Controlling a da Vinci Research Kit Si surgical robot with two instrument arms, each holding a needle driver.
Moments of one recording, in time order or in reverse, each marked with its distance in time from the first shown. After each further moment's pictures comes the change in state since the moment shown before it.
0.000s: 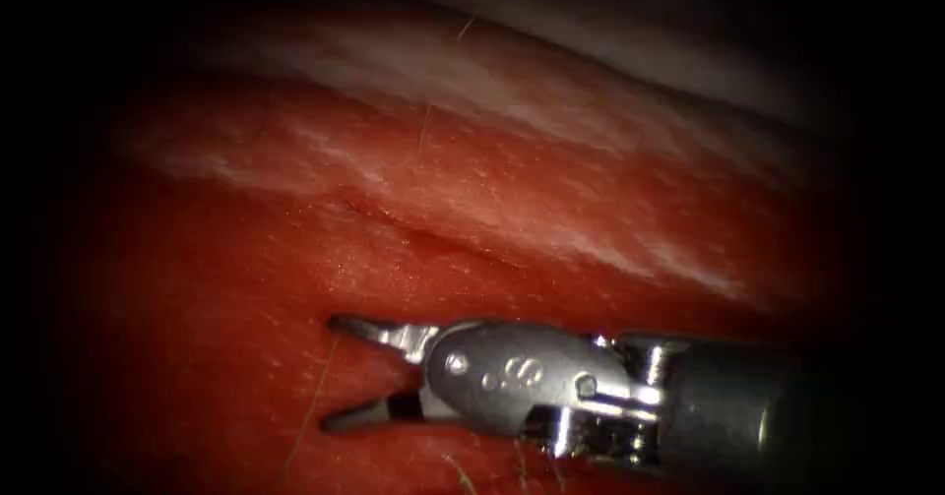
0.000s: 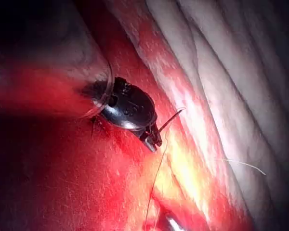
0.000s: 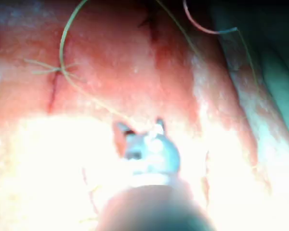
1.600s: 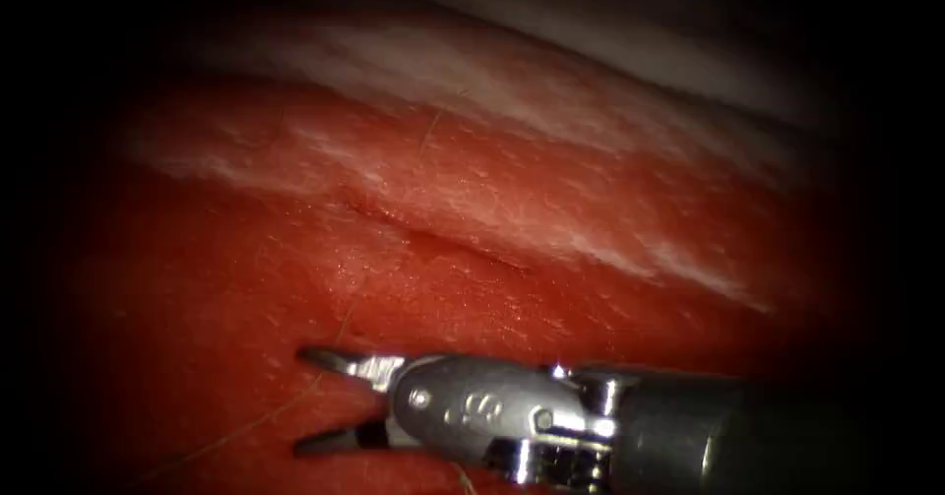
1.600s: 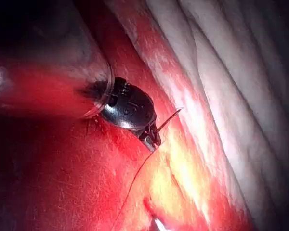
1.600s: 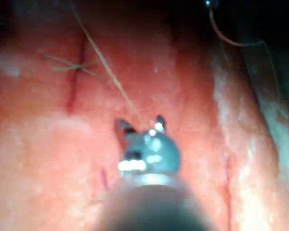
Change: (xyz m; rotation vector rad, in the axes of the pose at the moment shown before) right arm -0.001 -0.003 0.001 -0.026 -0.033 0.015; left arm -0.001 -0.001 0.003 0.010 -0.016 -0.001
